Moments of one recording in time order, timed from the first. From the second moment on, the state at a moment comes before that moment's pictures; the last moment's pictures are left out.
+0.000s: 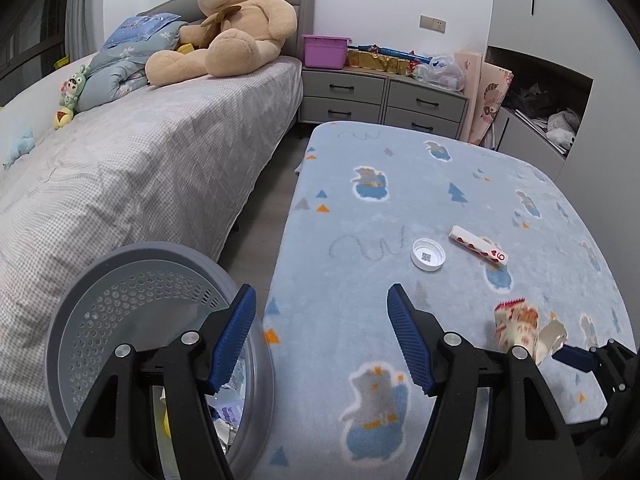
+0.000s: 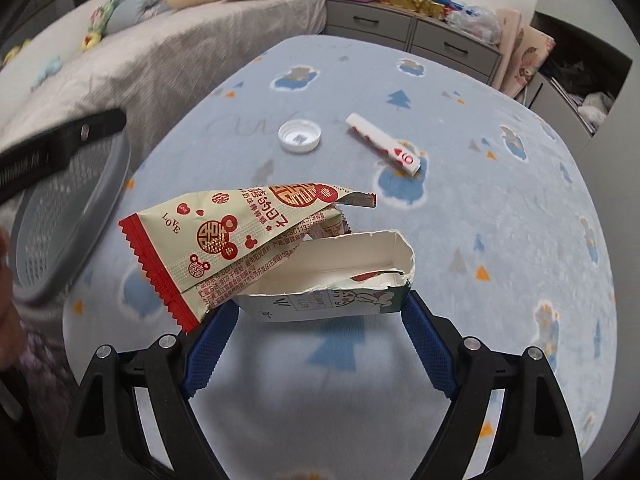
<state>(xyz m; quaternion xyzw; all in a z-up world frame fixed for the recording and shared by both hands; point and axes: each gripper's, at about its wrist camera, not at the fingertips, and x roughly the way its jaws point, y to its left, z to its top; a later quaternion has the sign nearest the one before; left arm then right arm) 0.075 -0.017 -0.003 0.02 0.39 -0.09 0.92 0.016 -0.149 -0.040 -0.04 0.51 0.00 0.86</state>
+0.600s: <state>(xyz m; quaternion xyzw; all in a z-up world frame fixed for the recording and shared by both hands) 0.052 -0.024 0.003 0.03 0.39 -0.13 0.91 -0.018 -0.143 -0.043 -0.11 0.53 0.01 0.84</state>
